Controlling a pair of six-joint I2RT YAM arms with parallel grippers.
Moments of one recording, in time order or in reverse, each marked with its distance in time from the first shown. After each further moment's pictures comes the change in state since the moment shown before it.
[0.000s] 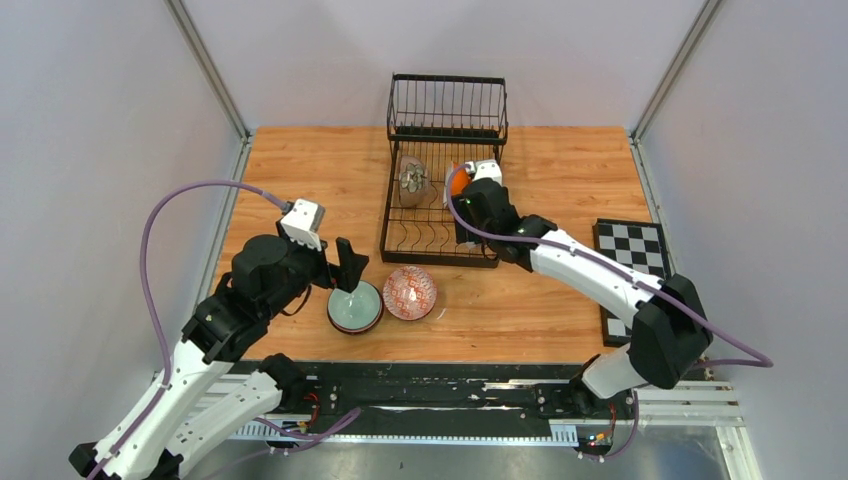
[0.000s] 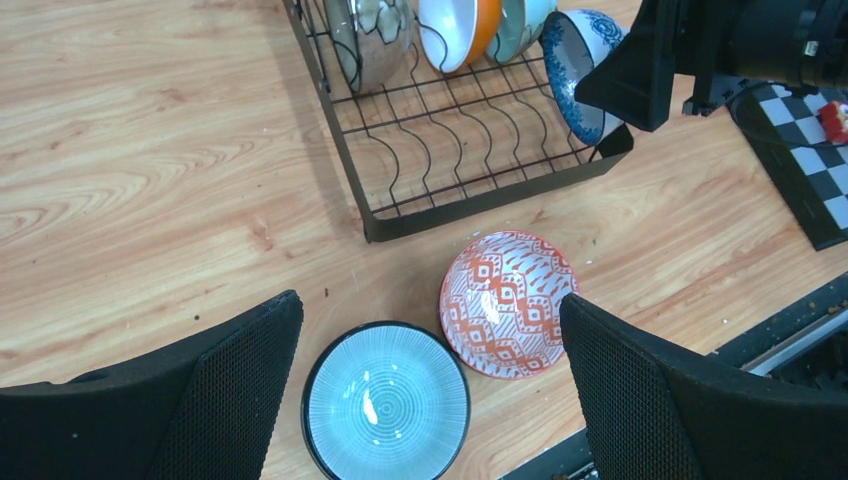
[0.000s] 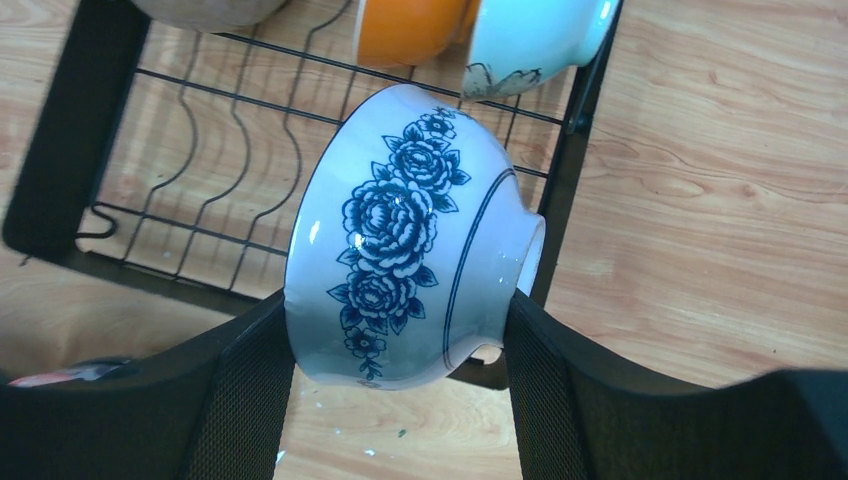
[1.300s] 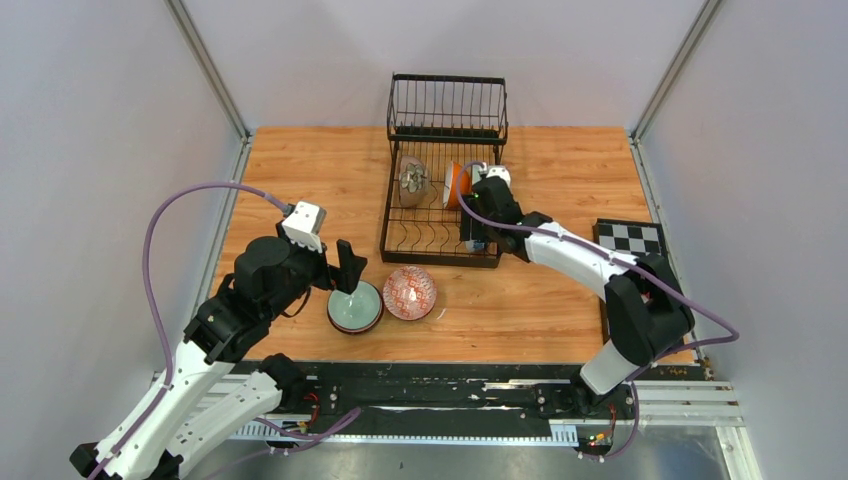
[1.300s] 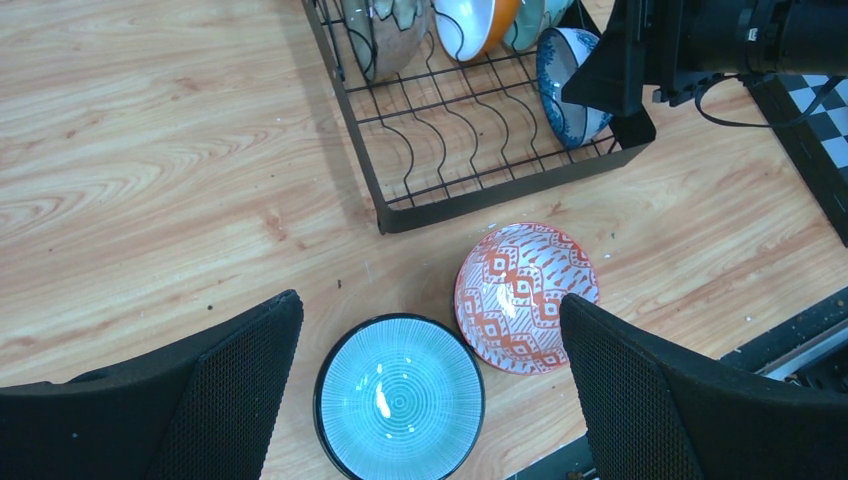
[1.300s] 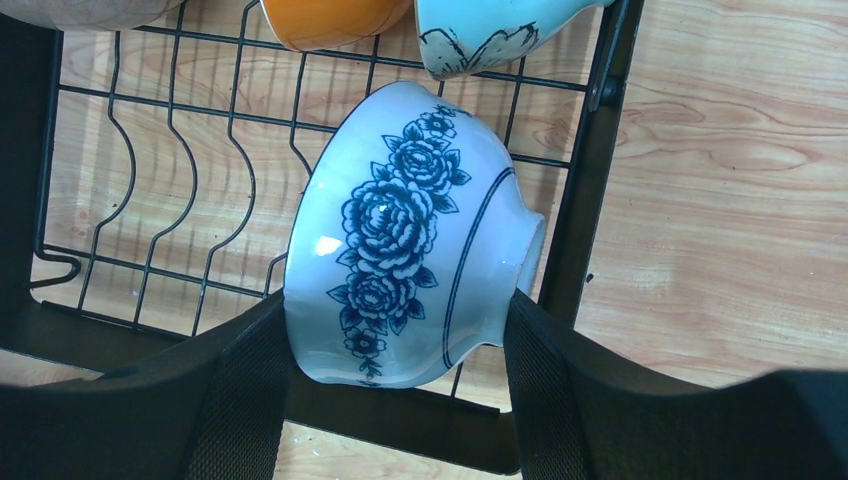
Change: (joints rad) left arm 0.000 -0.007 -0.026 -0.005 -0.023 0.016; right arm -0.139 0.146 -0.053 0.115 -0.156 0.098
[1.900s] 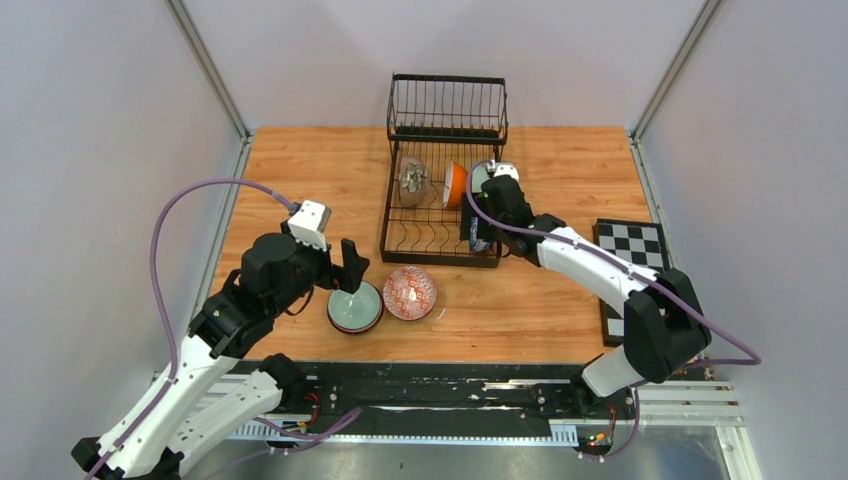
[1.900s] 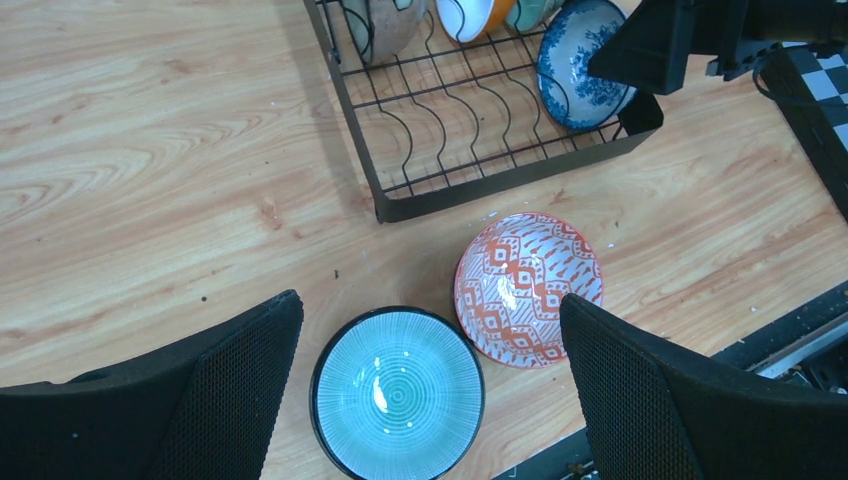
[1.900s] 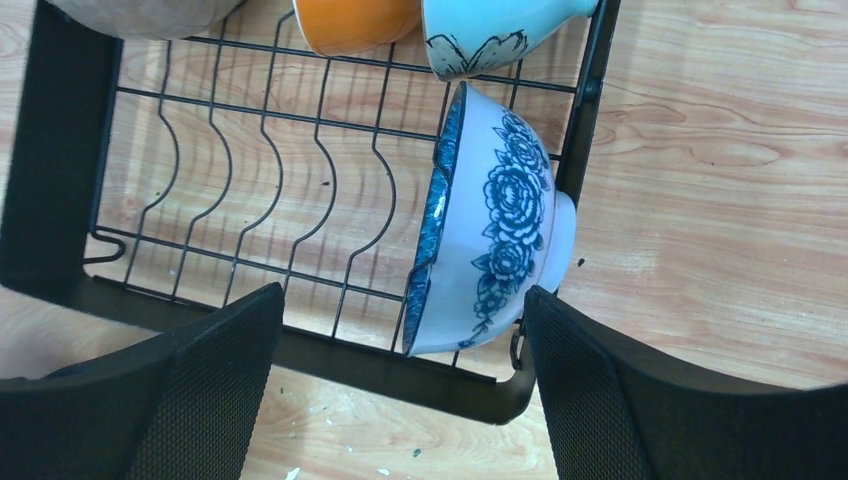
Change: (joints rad) left arm 0.000 0.029 0.000 -0.005 0.004 -0.003; right arm -0.007 -0.094 -0.027 -0.021 -0.018 -0.002
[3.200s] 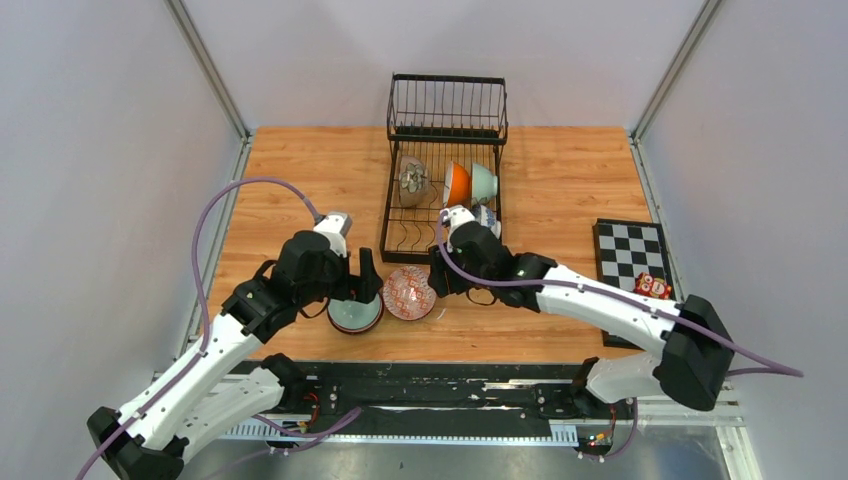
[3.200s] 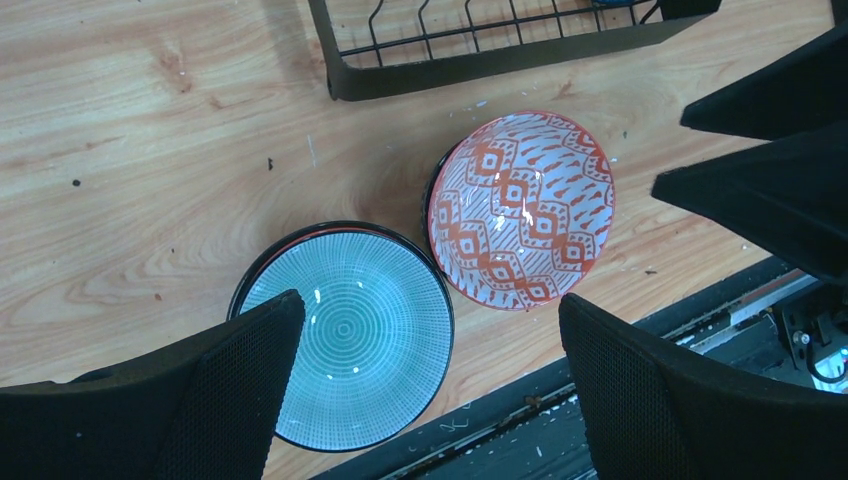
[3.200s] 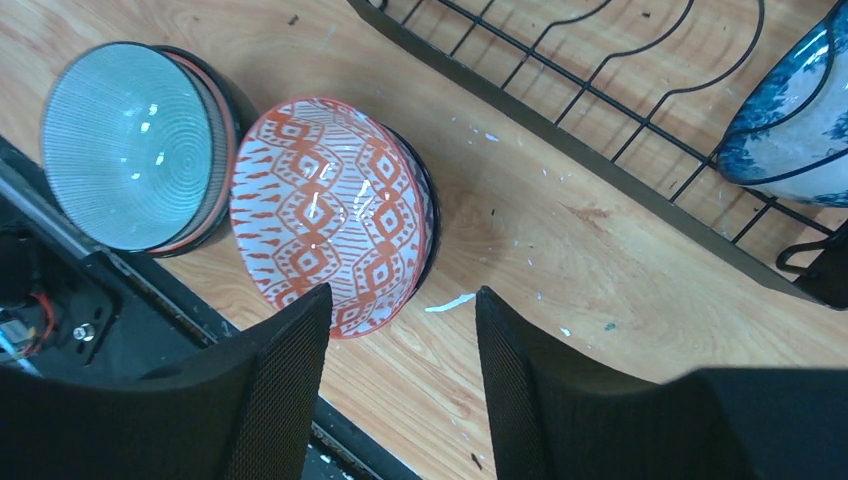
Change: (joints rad) left arm 0.000 0.123 -0.092 -0.039 0.087 -0.177; right arm 0.357 -0.209 -0.106 -0.060 -0.125 0.021
